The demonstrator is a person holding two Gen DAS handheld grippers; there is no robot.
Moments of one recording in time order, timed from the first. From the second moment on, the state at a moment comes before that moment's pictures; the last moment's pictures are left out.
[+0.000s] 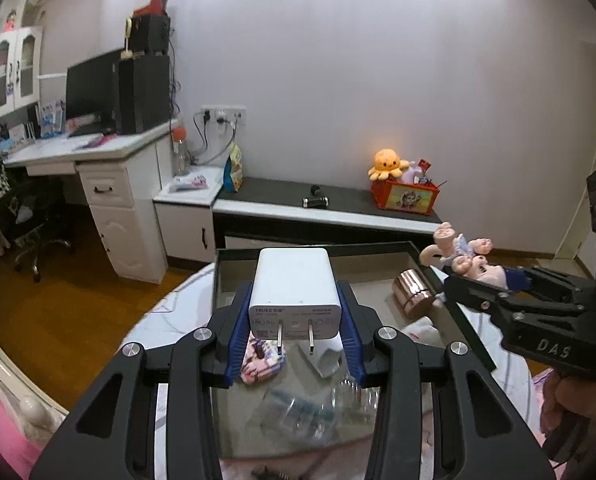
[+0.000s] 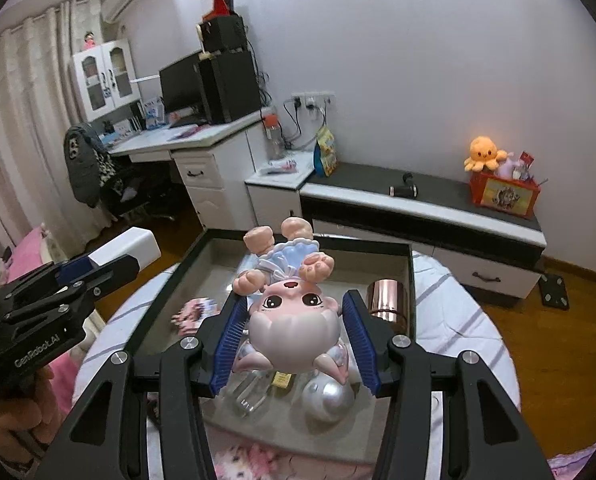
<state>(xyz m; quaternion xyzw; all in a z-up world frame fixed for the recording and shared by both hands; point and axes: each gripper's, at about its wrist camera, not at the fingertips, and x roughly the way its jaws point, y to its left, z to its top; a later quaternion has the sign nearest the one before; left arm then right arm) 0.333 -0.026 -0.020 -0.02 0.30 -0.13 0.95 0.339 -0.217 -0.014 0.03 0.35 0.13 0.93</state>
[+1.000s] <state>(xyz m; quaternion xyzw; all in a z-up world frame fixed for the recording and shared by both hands) 0.338 -0.011 -0.034 -0.01 0.30 -0.06 0.95 0.346 -0.233 -0.031 0.08 0.36 0.08 0.92</state>
